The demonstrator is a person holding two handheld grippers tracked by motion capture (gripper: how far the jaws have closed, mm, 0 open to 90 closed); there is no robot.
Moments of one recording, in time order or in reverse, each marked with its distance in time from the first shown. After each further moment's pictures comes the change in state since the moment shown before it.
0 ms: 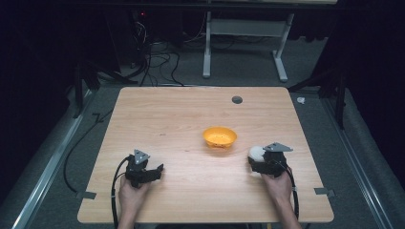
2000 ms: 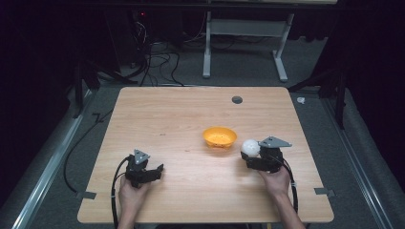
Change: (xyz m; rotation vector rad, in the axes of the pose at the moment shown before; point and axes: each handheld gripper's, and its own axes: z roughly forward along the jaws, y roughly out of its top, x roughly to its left) left arm 0.000 0.000 0.000 0.001 0.000 0.000; right arm 0.022 0.035 -0.025 -0.104 0.110 -0.076
